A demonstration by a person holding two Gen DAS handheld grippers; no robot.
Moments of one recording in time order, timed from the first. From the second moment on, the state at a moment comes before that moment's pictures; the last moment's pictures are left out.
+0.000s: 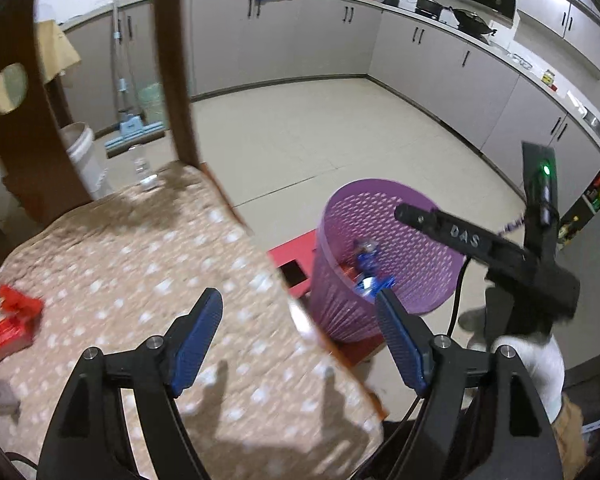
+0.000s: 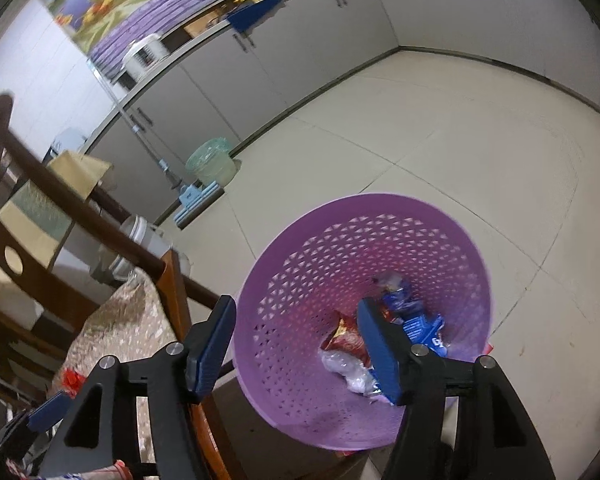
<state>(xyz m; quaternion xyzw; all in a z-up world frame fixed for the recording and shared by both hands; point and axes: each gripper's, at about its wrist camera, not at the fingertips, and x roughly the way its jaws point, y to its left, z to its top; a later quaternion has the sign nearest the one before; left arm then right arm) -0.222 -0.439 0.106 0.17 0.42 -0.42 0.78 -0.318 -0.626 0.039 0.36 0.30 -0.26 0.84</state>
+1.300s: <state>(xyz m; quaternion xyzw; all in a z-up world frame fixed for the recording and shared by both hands) -0.053 -0.115 0.060 0.02 0.50 -0.10 0.86 -0.203 -0.389 0.036 0.18 0.39 0.03 0.90</state>
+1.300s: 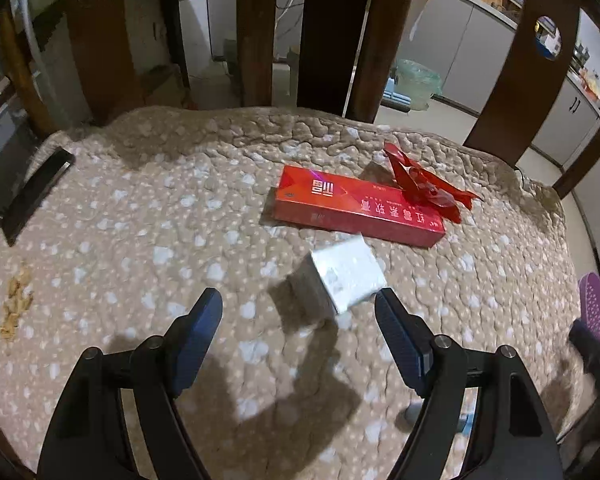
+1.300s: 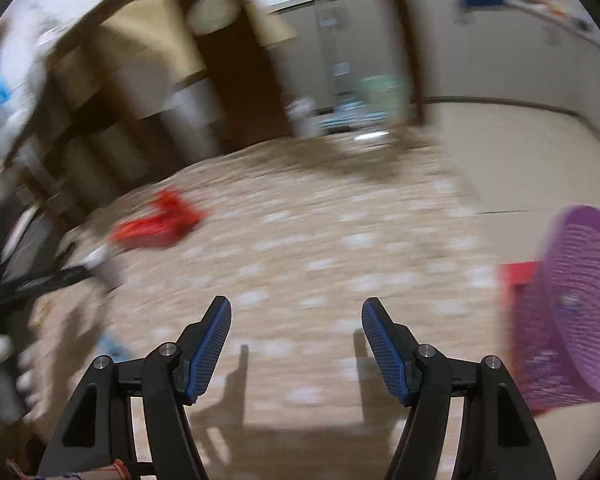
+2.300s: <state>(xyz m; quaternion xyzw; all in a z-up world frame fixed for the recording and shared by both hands) -0.083 -0.118 0.068 0.03 0.49 -0.16 0.86 -0.175 -0.256 0.022 0.06 0.44 0.16 0.88</state>
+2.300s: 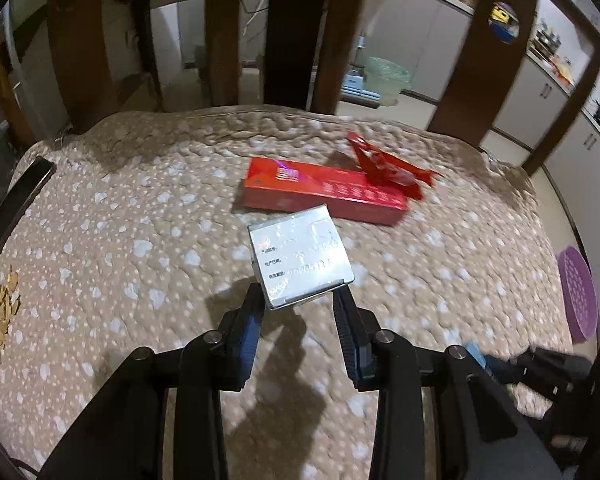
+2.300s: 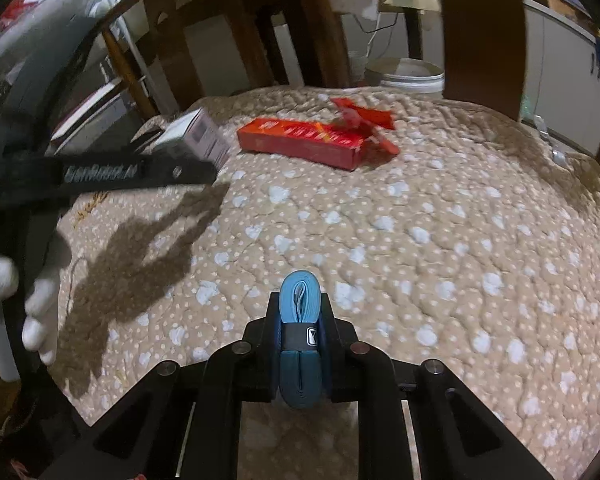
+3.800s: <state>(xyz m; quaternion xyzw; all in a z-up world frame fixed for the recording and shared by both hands) -0.147 -0.217 0.031 0.13 0.51 -0.22 0.82 -0.206 -0.365 0.020 0.12 0.47 0.00 0.88</state>
